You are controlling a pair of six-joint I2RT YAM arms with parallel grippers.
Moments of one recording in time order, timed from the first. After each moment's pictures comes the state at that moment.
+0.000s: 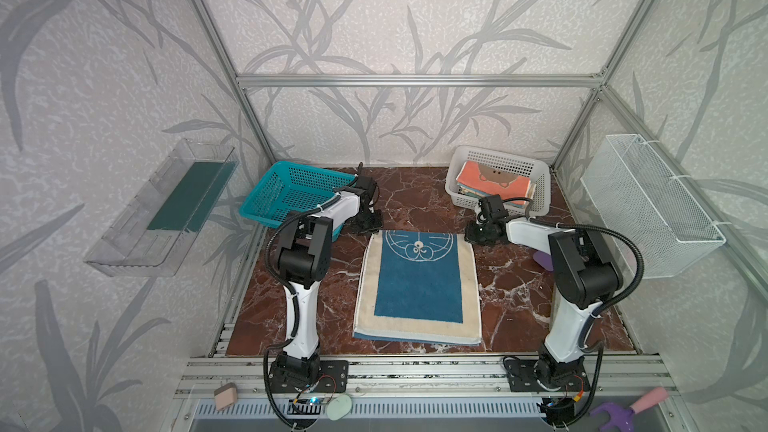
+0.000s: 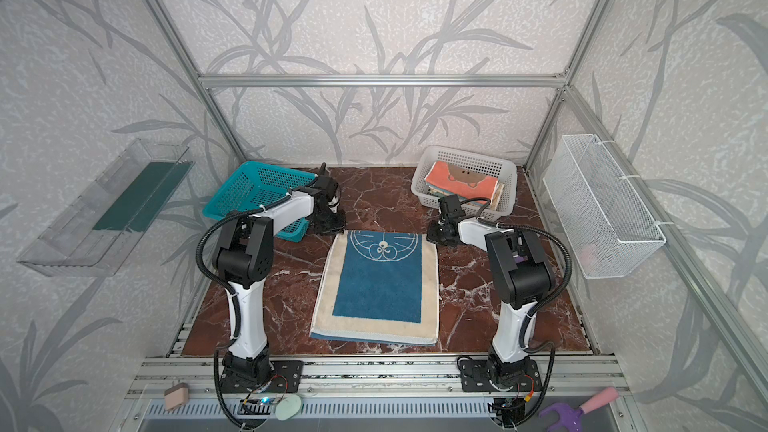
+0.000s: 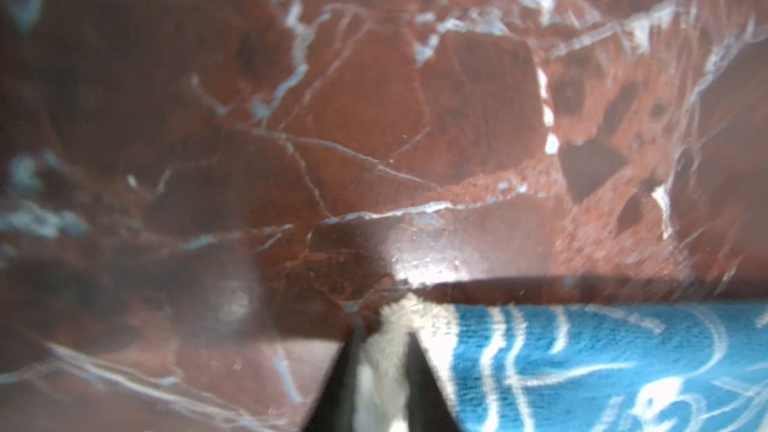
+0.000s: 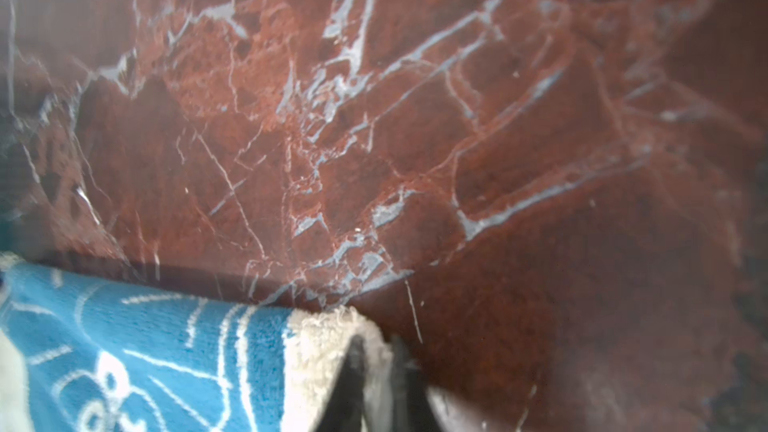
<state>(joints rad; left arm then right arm) -0.26 2.11 1.55 -0.76 0.16 -0.38 0.26 1.88 1.08 -0.24 -0.20 0.51</state>
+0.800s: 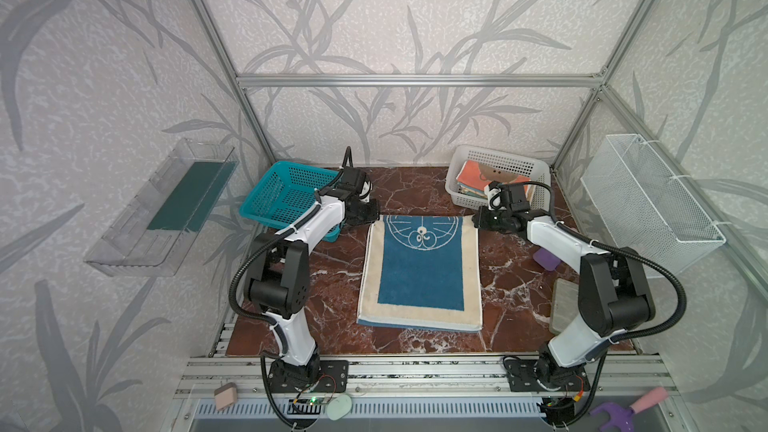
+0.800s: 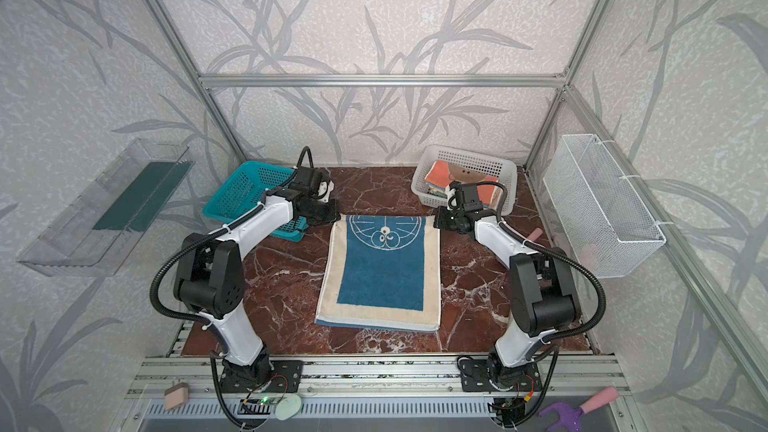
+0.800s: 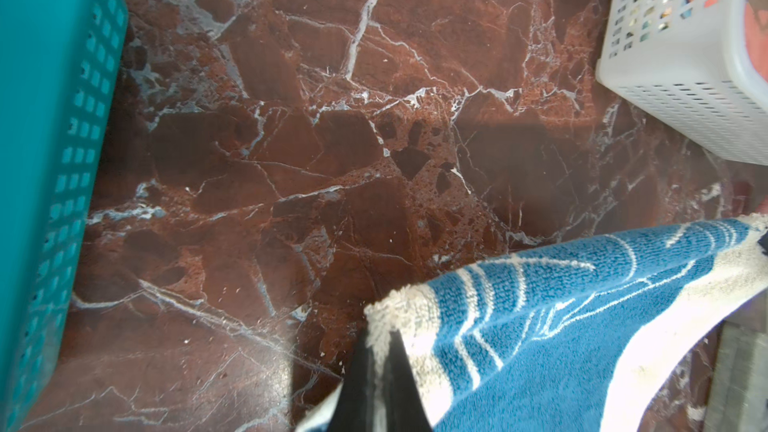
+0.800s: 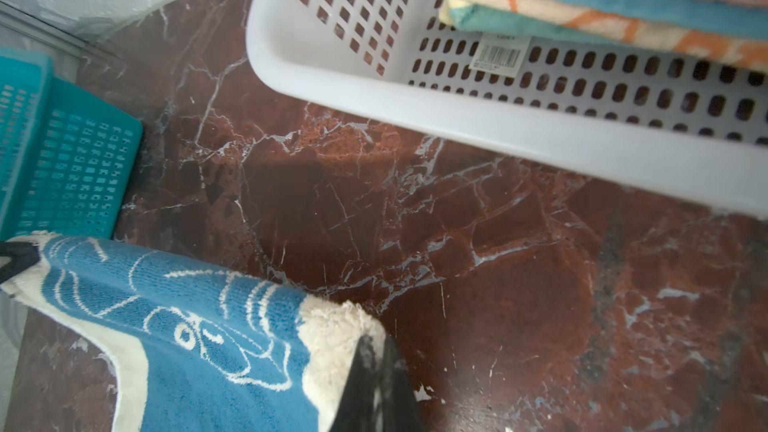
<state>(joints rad) -0.23 1.79 1.38 -0.61 0.27 -0.33 0.19 1.65 1.08 -0.26 -0.30 0.36</state>
